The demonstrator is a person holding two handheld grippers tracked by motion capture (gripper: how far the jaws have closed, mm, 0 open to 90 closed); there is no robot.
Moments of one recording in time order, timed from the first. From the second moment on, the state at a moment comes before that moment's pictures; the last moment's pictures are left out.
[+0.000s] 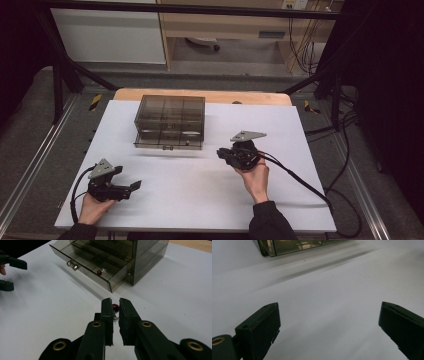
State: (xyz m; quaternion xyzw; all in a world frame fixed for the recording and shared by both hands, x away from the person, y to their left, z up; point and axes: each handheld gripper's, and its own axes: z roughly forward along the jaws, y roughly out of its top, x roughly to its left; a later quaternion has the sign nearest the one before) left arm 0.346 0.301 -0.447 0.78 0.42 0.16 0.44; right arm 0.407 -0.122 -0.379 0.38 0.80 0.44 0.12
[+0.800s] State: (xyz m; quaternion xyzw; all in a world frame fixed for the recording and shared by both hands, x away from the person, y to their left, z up) left arm 0.347 0.301 -0.448 0.78 0.41 0.16 0.44; right arm 0.449 -0.069 -0.370 0.37 0.81 0.44 0.13
